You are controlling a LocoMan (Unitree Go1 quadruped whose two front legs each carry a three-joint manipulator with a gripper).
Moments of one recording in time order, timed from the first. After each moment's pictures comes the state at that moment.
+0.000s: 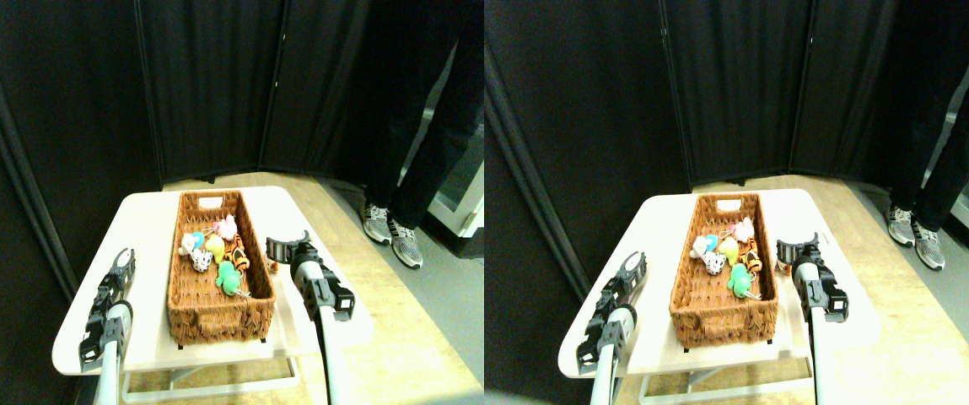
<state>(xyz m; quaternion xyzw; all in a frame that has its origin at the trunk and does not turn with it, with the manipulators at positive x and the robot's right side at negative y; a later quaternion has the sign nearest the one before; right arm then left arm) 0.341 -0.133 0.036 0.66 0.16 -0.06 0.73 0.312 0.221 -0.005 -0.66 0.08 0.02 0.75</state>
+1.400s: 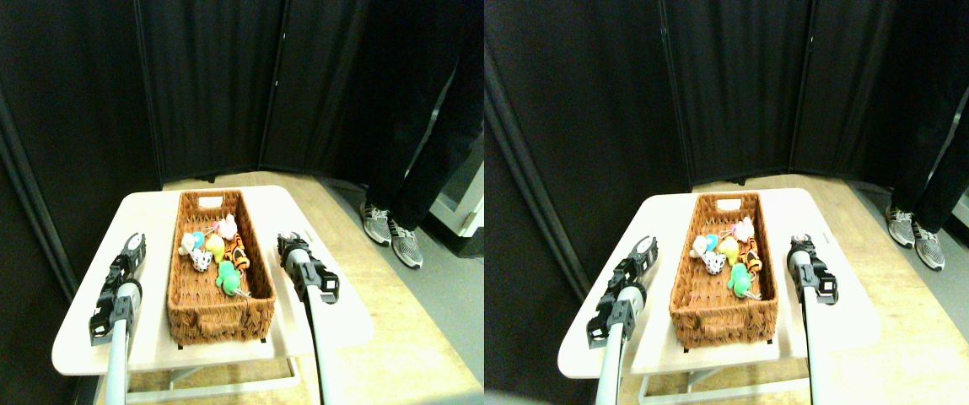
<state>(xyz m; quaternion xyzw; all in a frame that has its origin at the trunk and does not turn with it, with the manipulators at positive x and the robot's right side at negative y) 0.363 -0.155 0.019 0.65 0.12 -0.16 0.73 0.333 0.198 0.011 -0.67 0.11 0.00 0.73</state>
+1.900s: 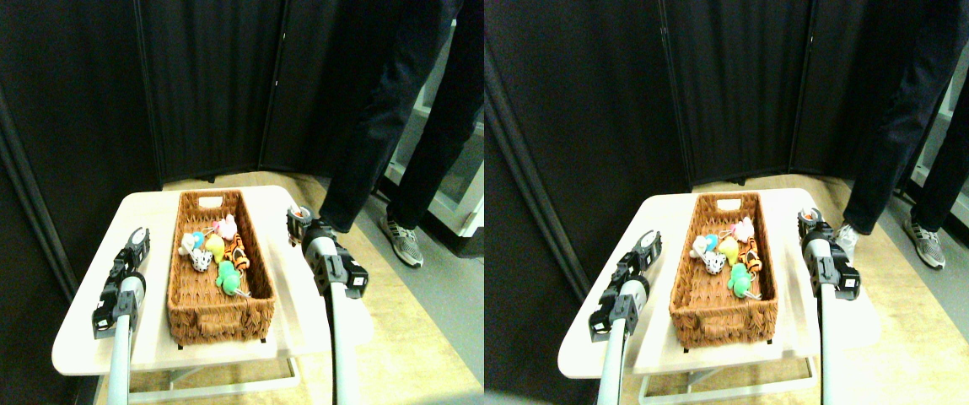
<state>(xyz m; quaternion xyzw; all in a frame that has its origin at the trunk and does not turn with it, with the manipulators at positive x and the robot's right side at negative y) 0.351 -0.153 0.083 0.62 0.11 -0.04 0.78 0.335 0.186 0.020 -0.67 0.12 -0.01 0.73</state>
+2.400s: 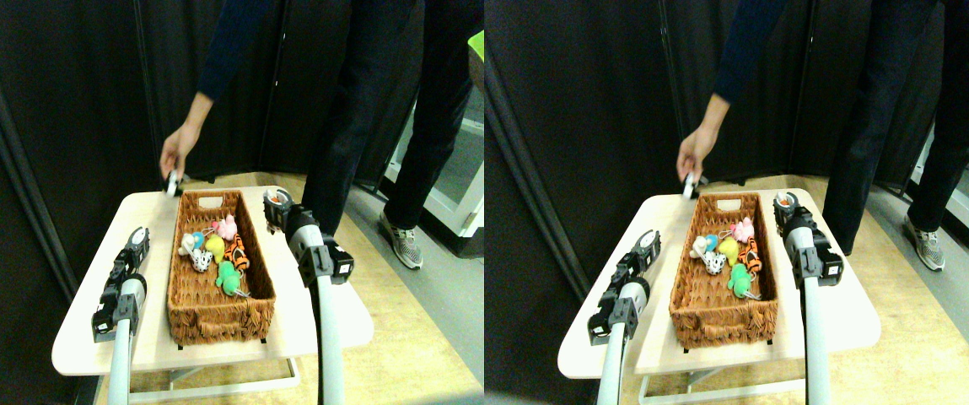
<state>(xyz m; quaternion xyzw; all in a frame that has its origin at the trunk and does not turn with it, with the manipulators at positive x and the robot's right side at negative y) 0.348 -0.091 0.103 0.61 0.16 0.08 0.78 0.330 0.189 0.028 -0.66 0.09 -0.01 0.75</state>
